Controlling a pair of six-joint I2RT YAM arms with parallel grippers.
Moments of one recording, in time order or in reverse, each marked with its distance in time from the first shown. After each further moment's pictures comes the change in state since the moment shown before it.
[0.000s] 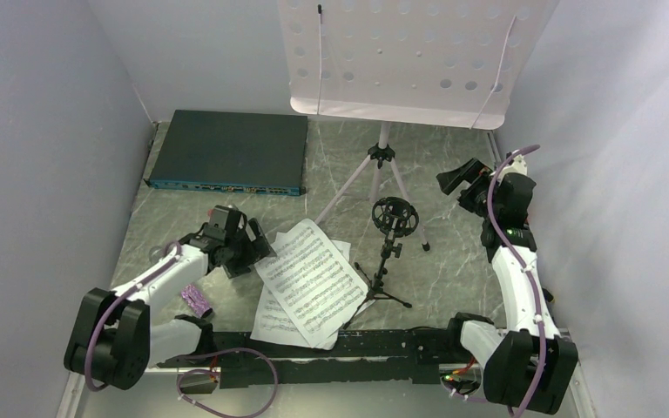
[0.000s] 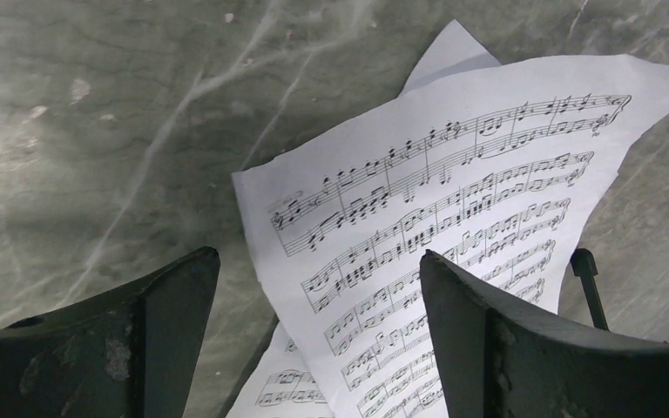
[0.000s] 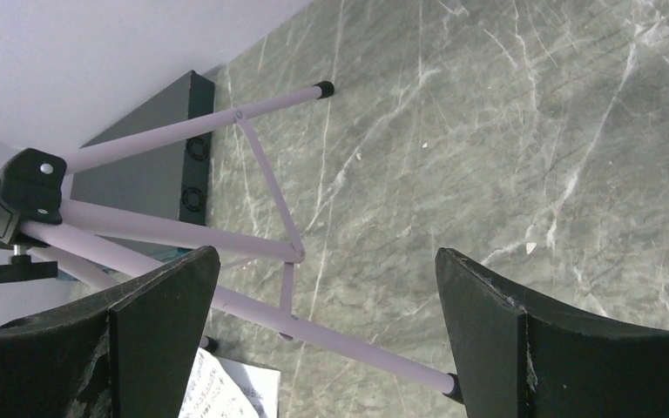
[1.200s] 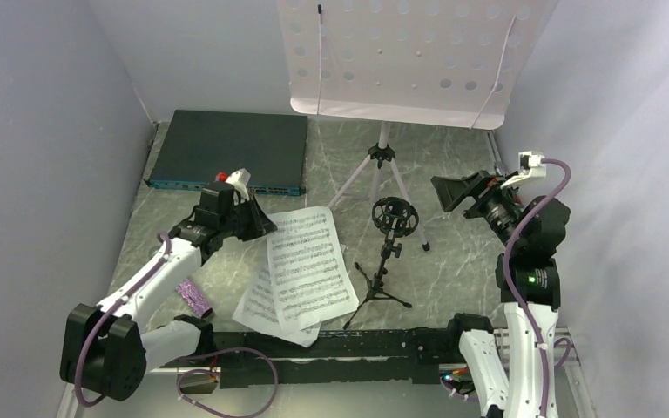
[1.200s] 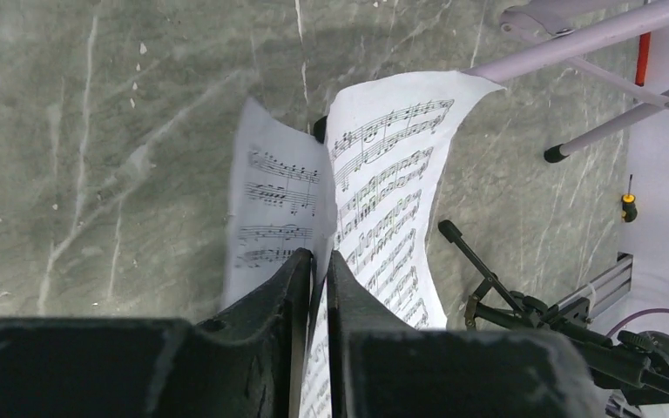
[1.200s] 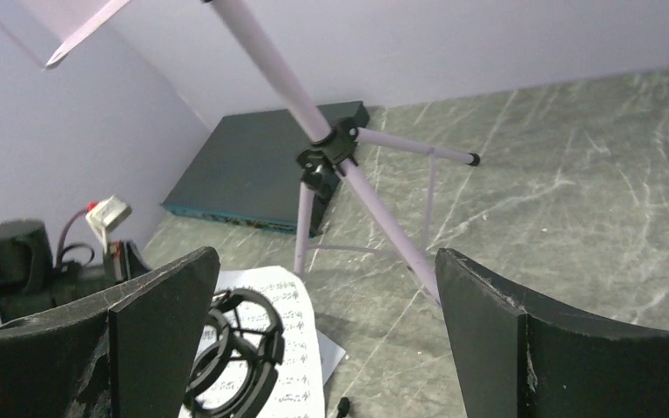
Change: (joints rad) left arm 0.003 -0.052 0.126 0.163 0.187 0.201; right arm 0.065 -0.355 0.187 -0.226 -0.165 -0.087
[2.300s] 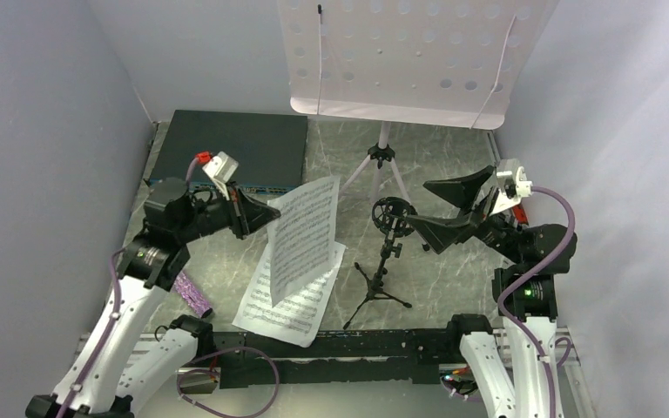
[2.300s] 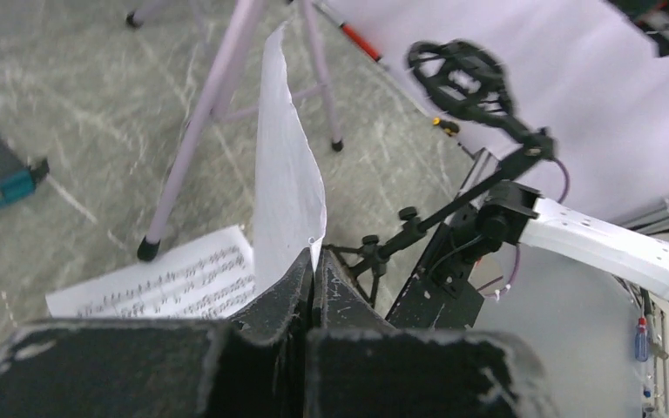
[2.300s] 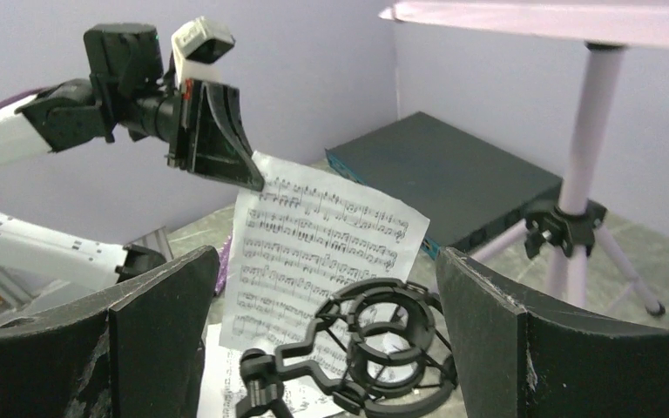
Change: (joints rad) left arm 0.000 -0.321 0.216 -0.075 0.395 0.250; right arm 0.113 -0.091 -0.072 0.398 -0.476 0.043
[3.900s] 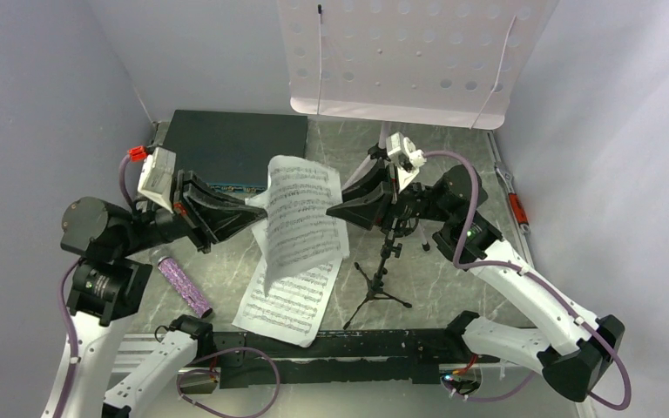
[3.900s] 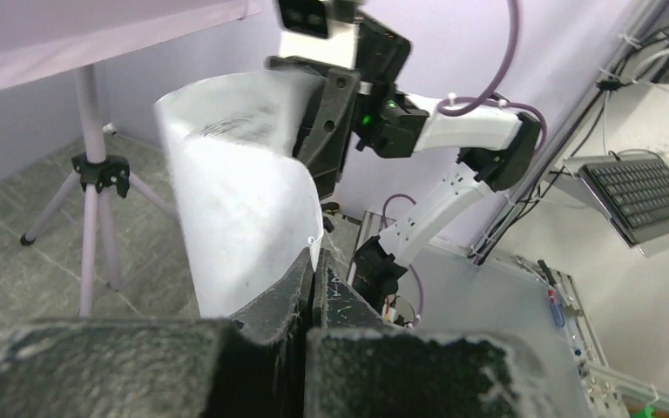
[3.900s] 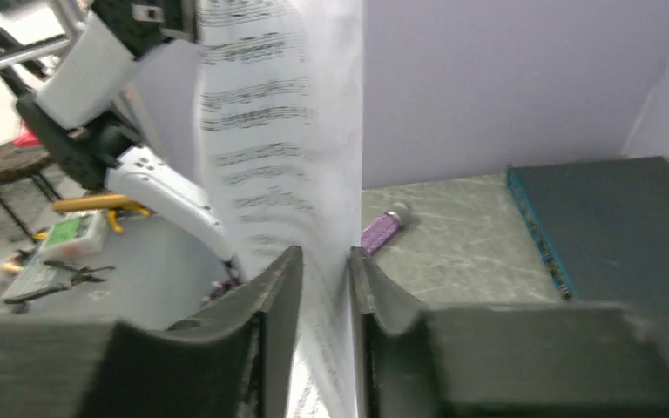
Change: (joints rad) left arm 0.000 -0.097 0.325 0.170 0.278 -0.192; right arm 0.712 0.469 0.188 0.172 0.178 -0.195
